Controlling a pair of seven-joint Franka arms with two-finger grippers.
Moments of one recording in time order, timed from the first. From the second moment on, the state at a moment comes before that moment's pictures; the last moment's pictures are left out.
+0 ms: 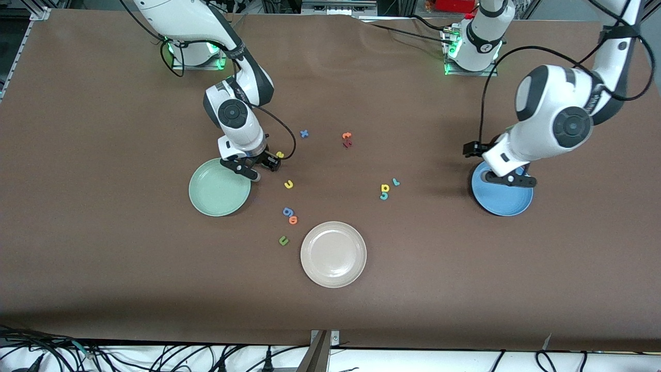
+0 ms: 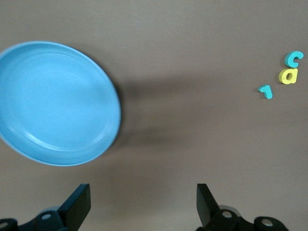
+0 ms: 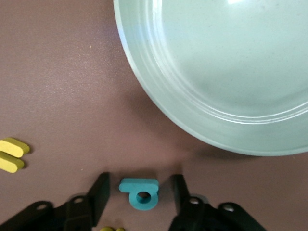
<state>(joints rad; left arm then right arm) -0.16 0.16 -0.04 -2.08 -0.07 1.98 -0.07 0.55 0.46 0.03 -2.18 0.01 2.63 1.01</state>
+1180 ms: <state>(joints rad) -0.47 0.39 -0.05 -2.14 -0.18 2.46 -0.65 0.54 0.40 -0.15 -1.98 -0.02 2.26 0.66</state>
